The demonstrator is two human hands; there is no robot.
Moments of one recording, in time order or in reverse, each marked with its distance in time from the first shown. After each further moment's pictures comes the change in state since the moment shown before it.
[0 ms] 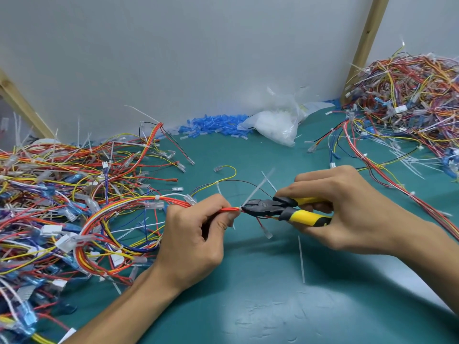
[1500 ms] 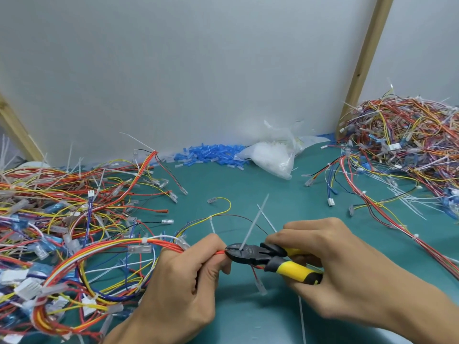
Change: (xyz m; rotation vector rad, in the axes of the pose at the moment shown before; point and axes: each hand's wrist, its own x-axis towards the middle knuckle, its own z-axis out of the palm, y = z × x) left_hand -0.001 -0.006 0.002 0.020 -0.046 0.078; right_hand 0.000 -0.017 0.010 -0.005 -0.048 0.073
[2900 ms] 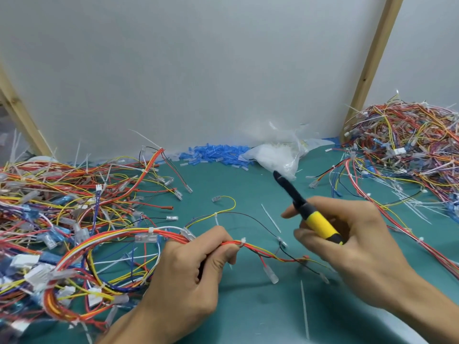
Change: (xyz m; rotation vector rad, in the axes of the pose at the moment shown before) left_hand -0.001 0.000 0.002 -0.087 0.017 -0.038; right_hand 0.002 0.001 0.005 0.432 0.402 0.267
